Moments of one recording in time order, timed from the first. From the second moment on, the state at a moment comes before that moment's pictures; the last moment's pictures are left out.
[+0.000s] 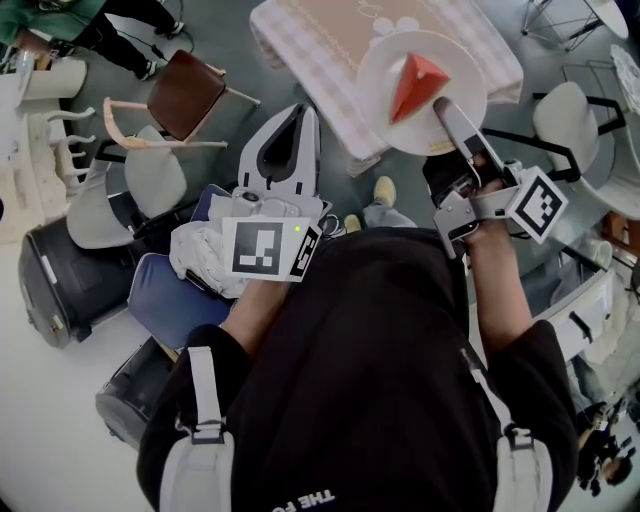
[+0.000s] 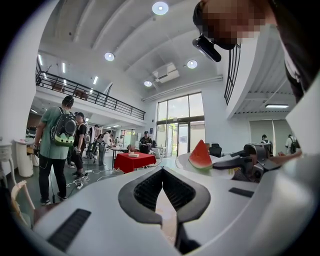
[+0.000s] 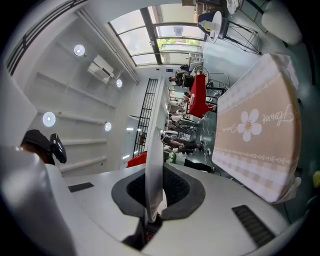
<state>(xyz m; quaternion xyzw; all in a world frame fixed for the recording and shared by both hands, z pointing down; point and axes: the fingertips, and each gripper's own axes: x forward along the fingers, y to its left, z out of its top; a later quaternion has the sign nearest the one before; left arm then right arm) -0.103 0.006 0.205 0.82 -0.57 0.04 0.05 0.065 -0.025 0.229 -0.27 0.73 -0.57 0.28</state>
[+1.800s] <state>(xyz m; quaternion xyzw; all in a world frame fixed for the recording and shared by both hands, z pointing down) -0.095 -0.064 0.214 0.82 -0.58 0.04 0.04 0.076 -0.095 0.243 -0.26 0.73 -0.57 0.28</state>
